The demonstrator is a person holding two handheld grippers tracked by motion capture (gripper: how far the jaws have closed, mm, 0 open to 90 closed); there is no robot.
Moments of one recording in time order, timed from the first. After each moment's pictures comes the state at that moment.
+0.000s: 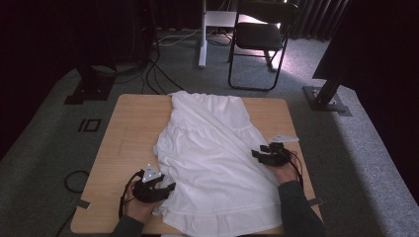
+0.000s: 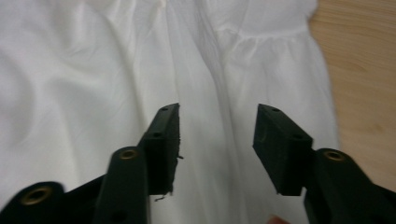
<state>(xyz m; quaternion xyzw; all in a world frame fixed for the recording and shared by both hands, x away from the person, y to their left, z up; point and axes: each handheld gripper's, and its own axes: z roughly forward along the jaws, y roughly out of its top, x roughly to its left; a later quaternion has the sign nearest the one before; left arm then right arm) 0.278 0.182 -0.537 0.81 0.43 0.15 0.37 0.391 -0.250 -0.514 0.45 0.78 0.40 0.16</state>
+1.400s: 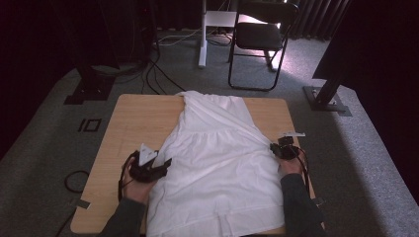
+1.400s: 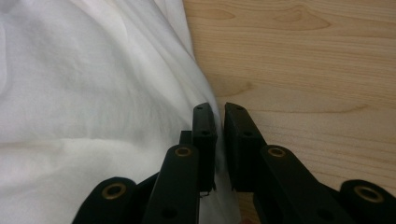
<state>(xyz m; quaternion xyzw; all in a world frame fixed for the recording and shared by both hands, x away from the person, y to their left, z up) 0.334 0.184 -0.487 0.77 0.44 0.27 0.38 0.433 -0.300 -0.553 0.58 0.72 0.33 0.20</state>
